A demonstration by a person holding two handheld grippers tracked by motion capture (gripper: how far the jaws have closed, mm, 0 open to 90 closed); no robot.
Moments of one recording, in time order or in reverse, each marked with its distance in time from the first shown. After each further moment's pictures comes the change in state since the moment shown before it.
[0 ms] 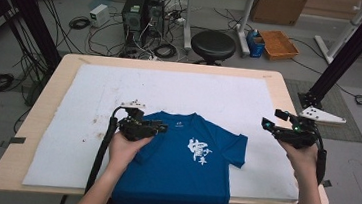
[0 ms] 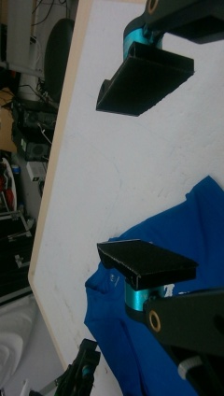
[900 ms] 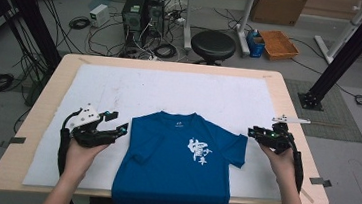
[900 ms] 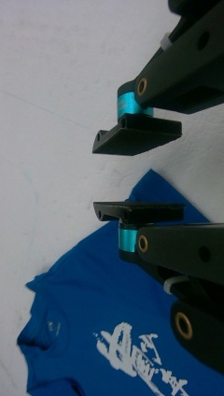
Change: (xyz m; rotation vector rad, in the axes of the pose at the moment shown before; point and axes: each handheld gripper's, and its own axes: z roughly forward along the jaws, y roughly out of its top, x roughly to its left) left arm 0.038 -0.037 -0.105 -0.194 0.223 0.281; right arm 0.001 -0.047 0.056 0.275 -0.068 0.136
